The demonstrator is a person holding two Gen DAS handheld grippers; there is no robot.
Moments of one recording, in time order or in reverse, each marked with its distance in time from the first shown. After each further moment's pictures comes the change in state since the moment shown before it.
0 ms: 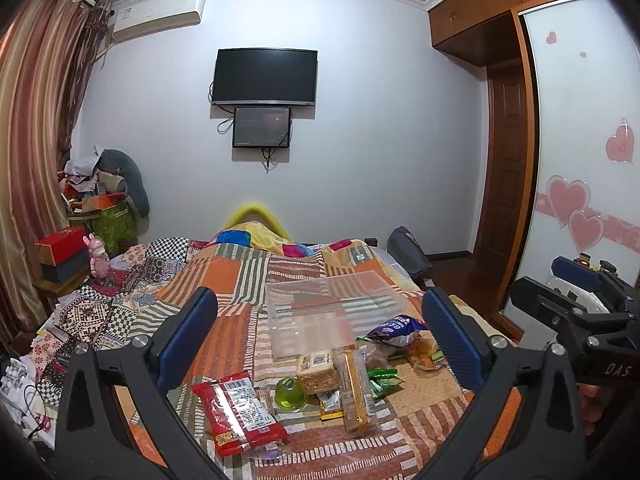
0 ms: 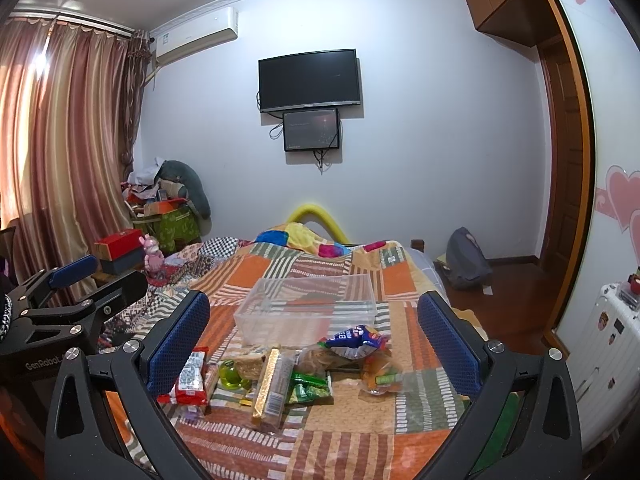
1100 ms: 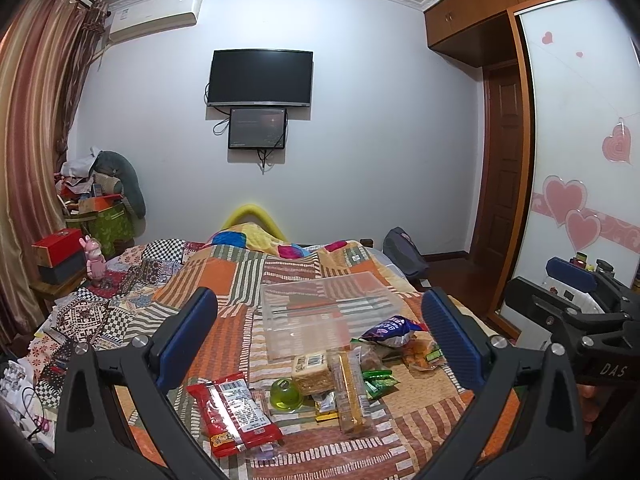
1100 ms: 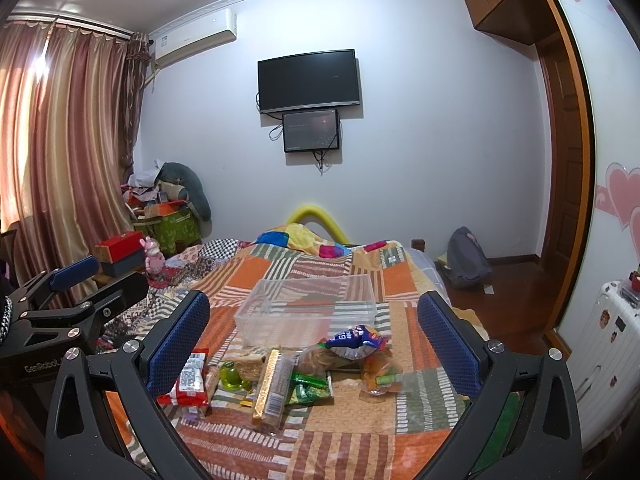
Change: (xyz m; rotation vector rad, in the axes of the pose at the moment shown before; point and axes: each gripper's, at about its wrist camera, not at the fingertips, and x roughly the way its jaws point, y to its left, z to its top) left arm 0.001 -0.003 0.001 0.006 -0.002 -0.014; right arm -0.001 -0.001 0.001 0.006 -0.003 0.002
